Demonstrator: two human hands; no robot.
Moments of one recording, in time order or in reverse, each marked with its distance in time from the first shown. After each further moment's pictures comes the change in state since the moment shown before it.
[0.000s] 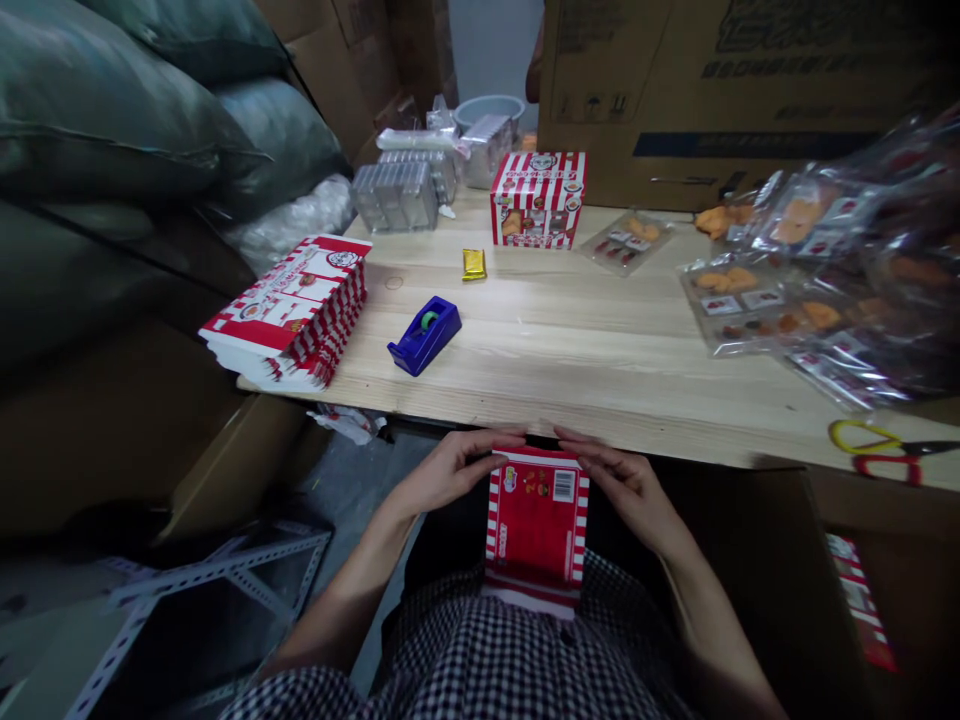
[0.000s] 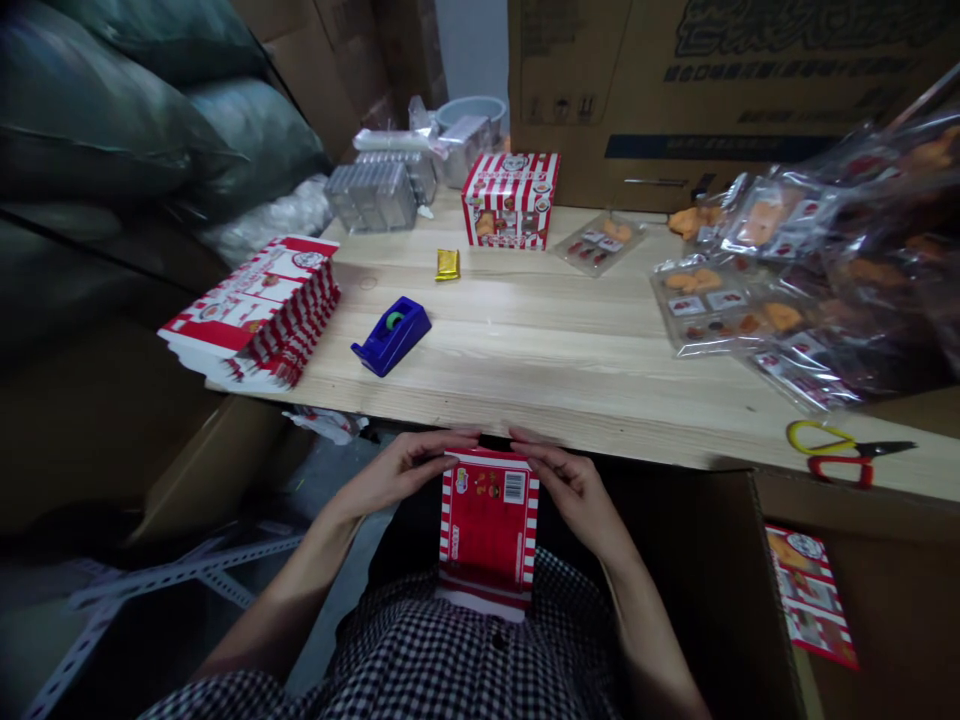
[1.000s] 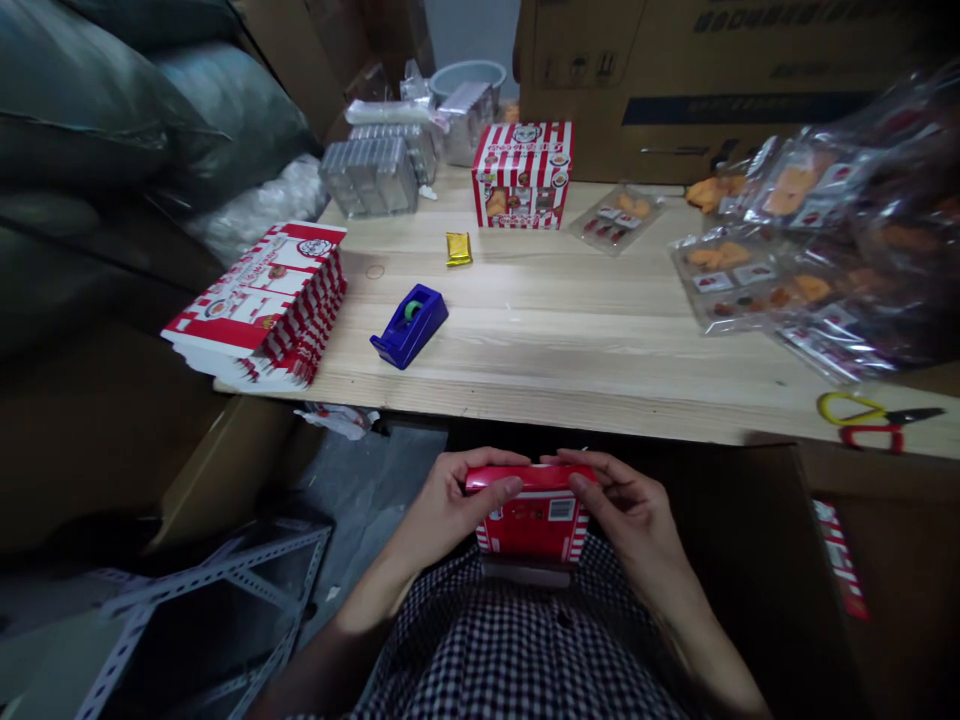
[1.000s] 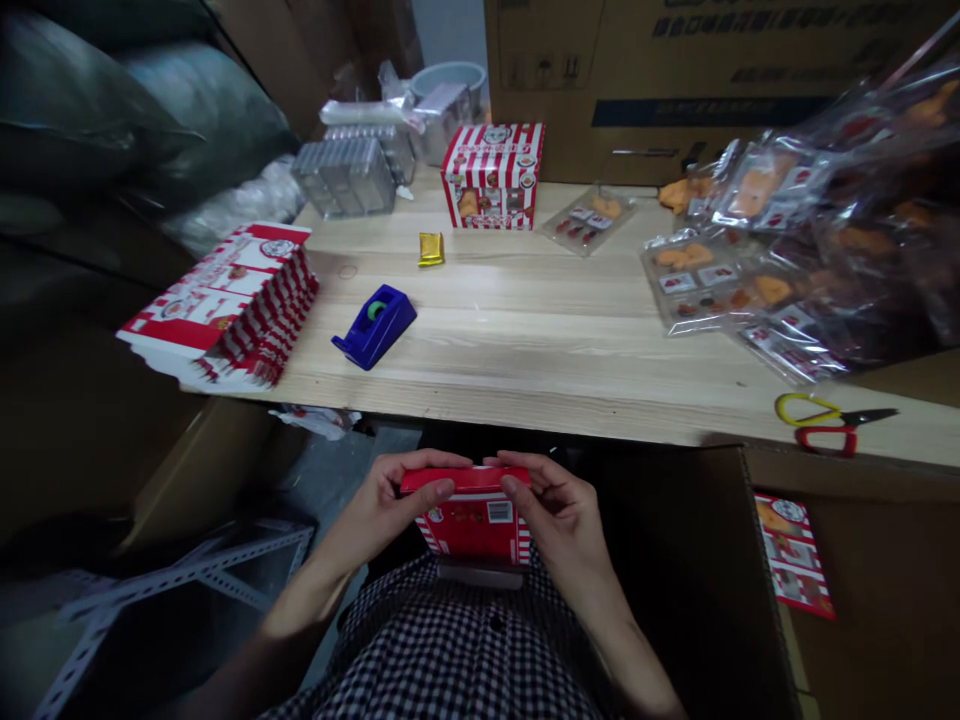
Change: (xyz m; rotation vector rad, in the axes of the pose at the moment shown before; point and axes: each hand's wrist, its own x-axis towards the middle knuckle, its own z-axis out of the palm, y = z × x) left_hand -0.023 0.040 0.040 -0.295 0.184 -0.333; right_hand -0.037 -0.039 0.047 0.332 0.254 0.204
